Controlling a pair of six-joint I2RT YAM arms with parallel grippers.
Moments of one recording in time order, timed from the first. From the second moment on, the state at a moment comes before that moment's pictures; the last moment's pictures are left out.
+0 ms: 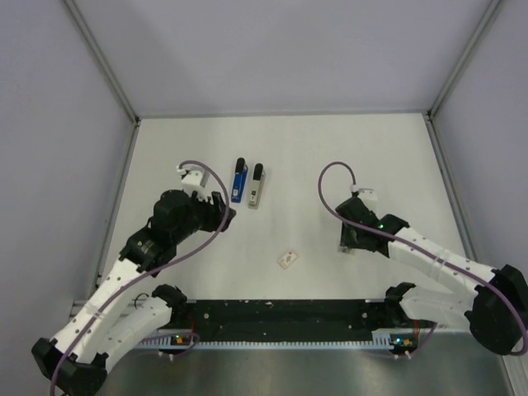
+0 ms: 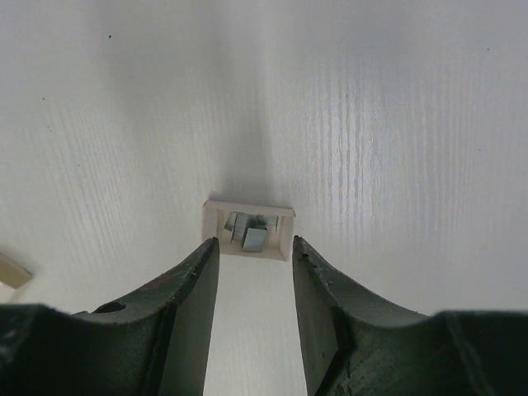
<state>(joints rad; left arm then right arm) -0.51 0.68 0.74 -0.45 0.00 -0.34 0.68 1.10 0.66 -0.67 0.39 0.68</state>
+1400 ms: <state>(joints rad) -0.98 1.45 0.70 -0.27 0.03 -0.79 0.56 0.95 0.52 -0.66 0.41 0.78</state>
